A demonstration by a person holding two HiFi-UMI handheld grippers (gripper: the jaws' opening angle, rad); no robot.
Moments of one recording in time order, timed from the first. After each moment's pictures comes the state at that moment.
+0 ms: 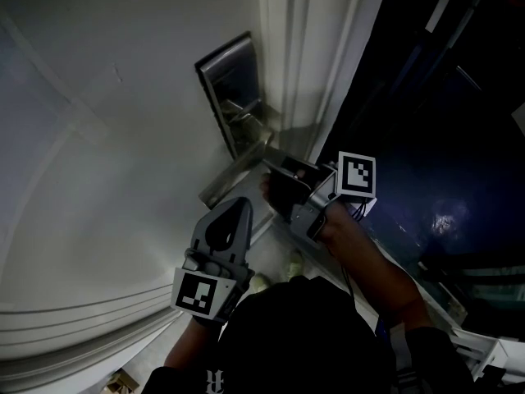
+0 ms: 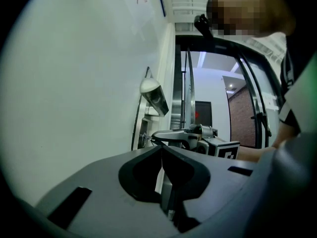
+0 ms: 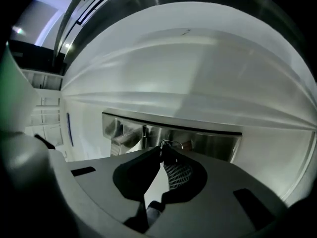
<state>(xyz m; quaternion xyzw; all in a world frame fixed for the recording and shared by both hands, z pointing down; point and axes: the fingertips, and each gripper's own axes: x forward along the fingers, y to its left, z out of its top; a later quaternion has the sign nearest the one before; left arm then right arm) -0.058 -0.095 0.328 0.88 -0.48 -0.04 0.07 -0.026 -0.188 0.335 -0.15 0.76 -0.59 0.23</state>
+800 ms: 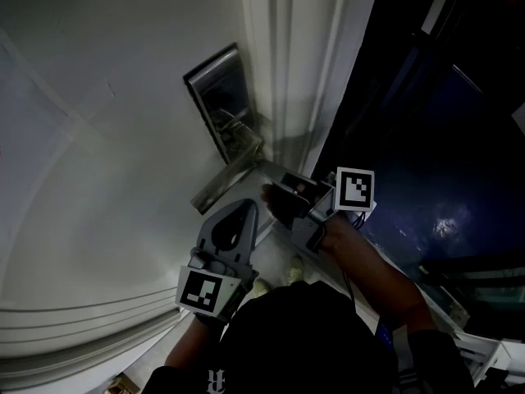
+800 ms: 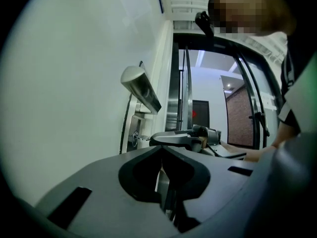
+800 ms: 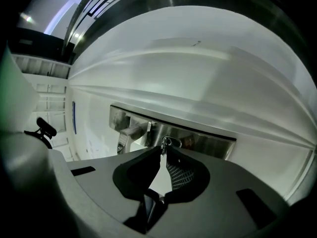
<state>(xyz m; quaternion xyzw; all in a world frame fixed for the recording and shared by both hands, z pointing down) -0.036 -0.101 0.328 0.88 -0.46 -0.03 0.07 -0.014 -0.175 0.337 -0.14 0.79 -0.55 0.21</state>
